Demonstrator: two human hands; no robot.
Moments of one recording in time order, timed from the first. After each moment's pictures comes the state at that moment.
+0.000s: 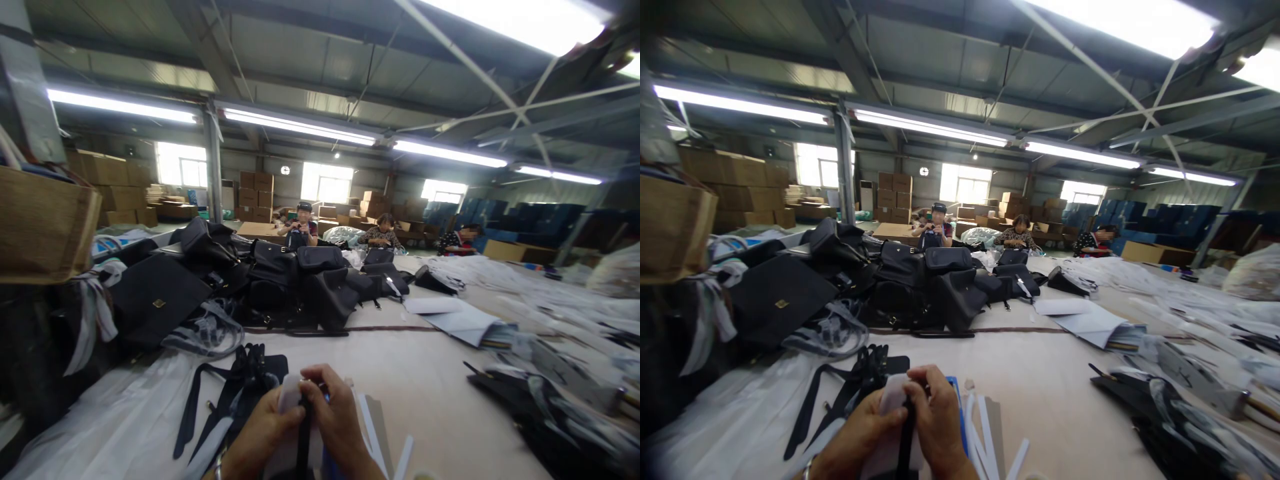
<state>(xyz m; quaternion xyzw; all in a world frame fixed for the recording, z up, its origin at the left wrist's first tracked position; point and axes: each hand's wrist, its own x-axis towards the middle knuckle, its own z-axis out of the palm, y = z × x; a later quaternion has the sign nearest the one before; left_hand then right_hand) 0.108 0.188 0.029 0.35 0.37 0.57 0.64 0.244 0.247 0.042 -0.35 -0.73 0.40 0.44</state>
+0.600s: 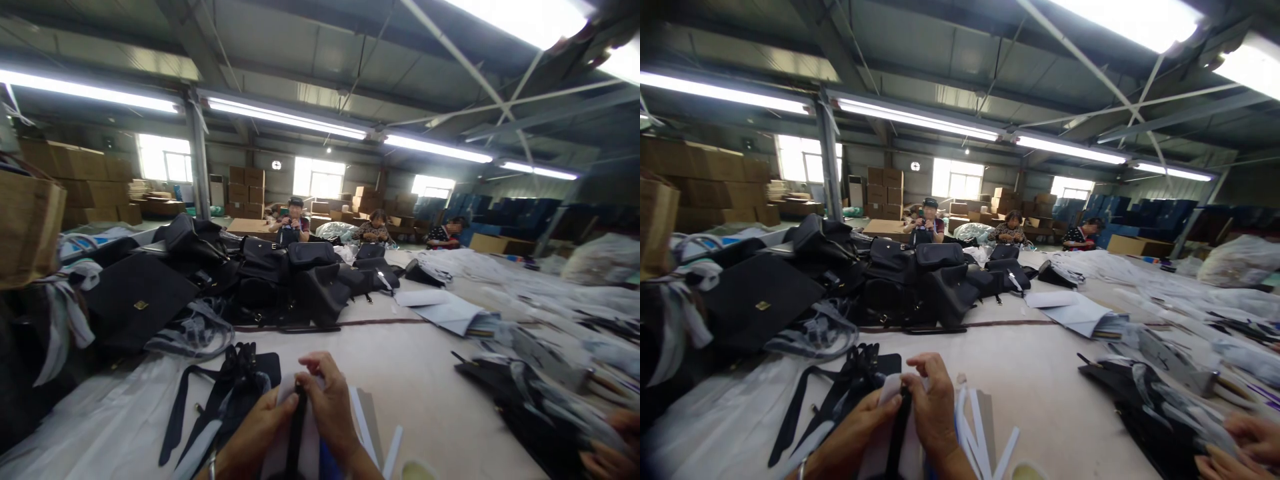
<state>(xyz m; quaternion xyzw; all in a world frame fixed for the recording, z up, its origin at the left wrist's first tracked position) 0.113 0.198 0.022 0.36 0.38 0.55 0.65 0.245 0.263 0.036 -0.35 -0.71 0.35 0.50</state>
